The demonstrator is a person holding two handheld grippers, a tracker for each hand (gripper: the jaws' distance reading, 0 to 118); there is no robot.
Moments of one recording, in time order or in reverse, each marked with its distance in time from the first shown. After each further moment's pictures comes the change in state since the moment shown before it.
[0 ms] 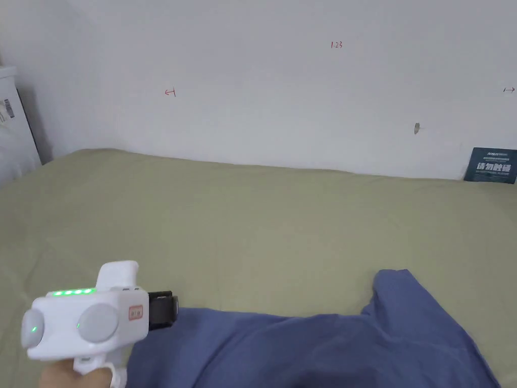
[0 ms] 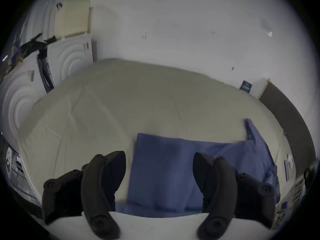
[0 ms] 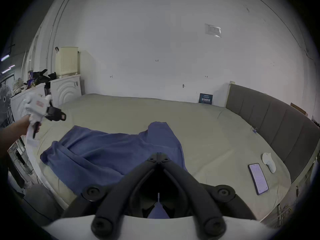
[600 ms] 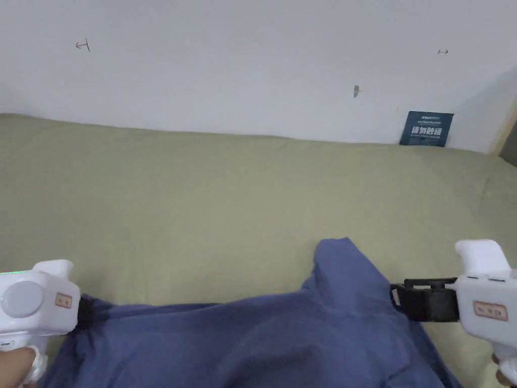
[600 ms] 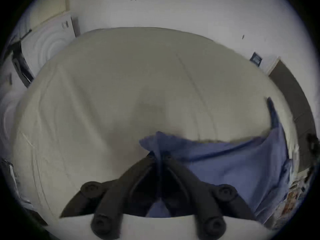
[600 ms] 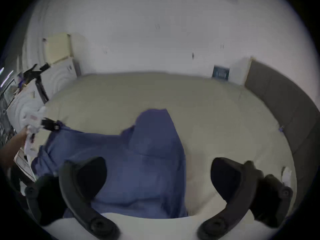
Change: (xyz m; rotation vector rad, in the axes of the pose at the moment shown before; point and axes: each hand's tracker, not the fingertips) left arm 0.021 -0.007 -0.062 -0.222 -0.040 -0.042; right arm 0.064 0.066 -0.231 -0.385 0.090 -0.042
